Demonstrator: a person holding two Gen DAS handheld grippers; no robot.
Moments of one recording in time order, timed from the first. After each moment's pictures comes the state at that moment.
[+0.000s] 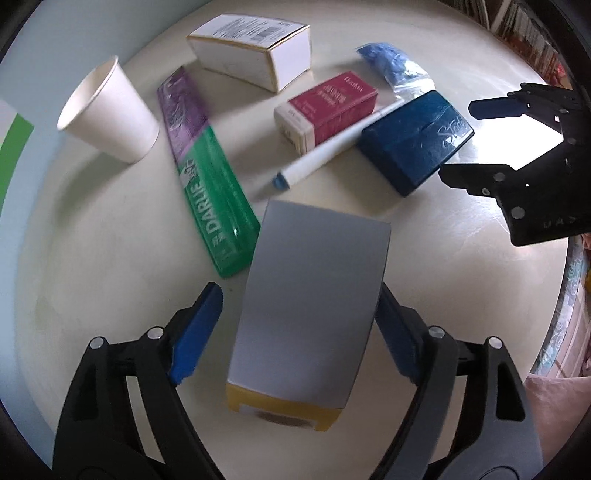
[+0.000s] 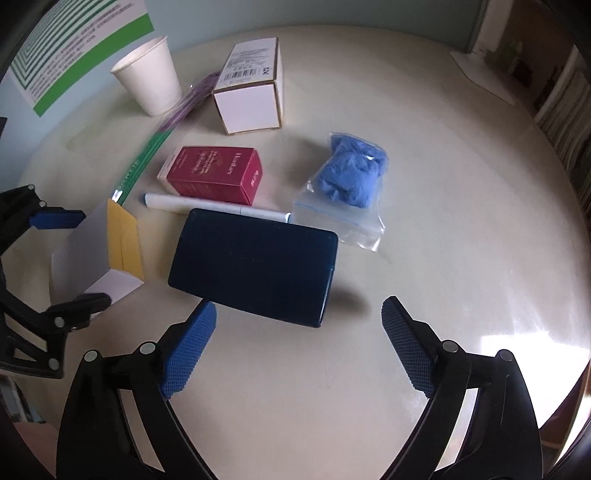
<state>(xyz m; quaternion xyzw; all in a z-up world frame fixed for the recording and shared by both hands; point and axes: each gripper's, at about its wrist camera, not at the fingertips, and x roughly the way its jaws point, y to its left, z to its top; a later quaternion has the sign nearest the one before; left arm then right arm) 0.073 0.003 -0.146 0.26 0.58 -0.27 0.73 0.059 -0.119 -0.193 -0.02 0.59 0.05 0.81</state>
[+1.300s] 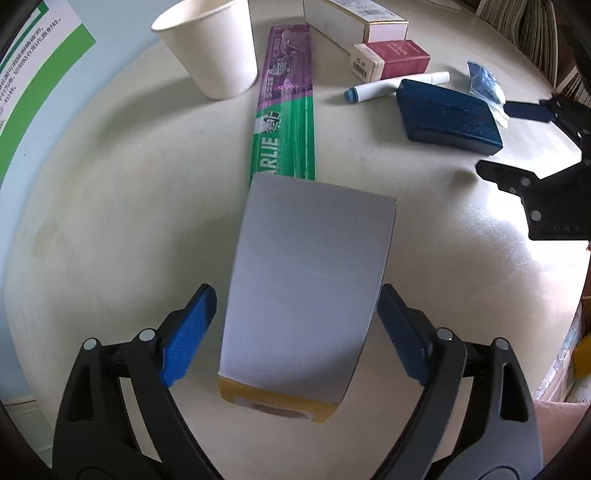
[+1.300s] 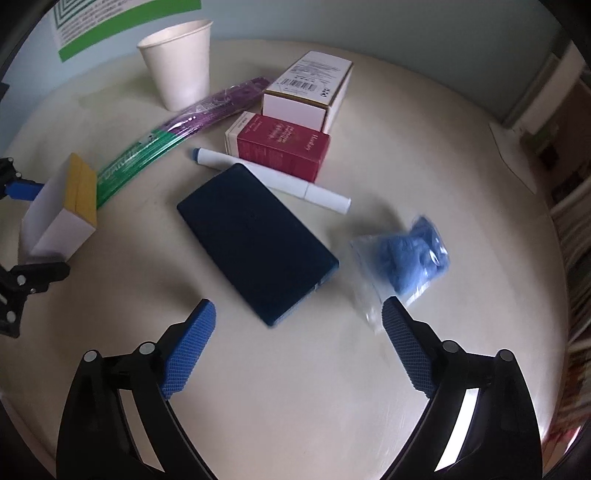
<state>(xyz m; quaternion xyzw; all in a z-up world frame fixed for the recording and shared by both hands) 0.073 0.100 -0.153 0.18 0.61 -0.17 0.75 0.100 -0.093 -0.182 -0.14 0.55 0.09 0.82</state>
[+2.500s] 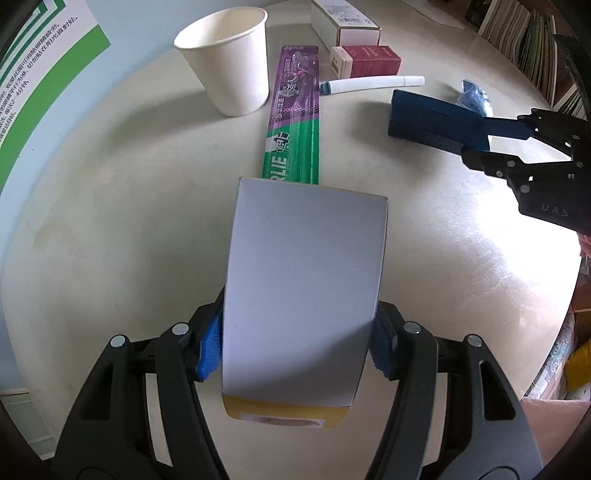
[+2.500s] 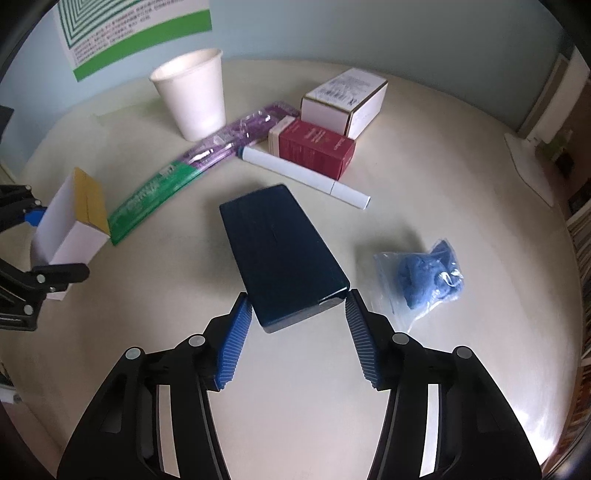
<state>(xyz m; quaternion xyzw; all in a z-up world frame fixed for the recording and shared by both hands) 0.067 0.165 -0.144 0.15 0.60 -0.17 0.77 0.105 -0.104 -0.158 -0.09 0.53 0.12 0.83</state>
